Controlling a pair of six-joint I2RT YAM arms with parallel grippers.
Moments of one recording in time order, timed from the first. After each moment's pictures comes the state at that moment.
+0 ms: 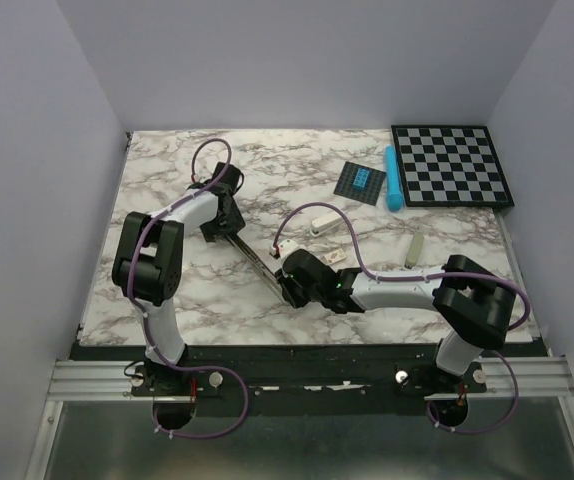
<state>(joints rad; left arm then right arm) -0.27 1.87 1.27 -0.59 -0.23 -0.69 1.09 1.68 0.88 0.02 0.17 0.28</state>
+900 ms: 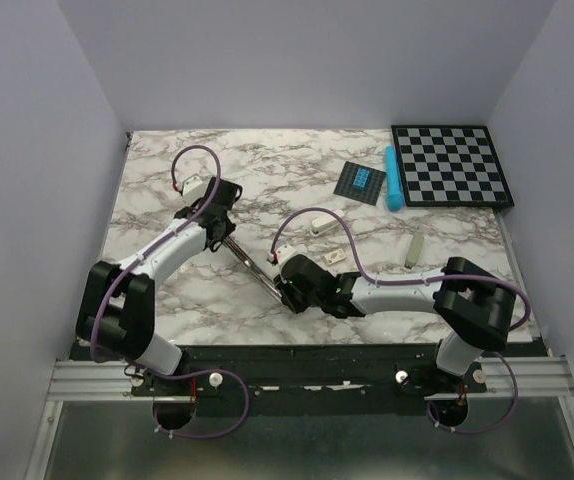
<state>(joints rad) -0.34 1.54 1.02 -0.48 -0.40 -0.88 1.11 1.68 0.87 0.03 0.17 0.27</state>
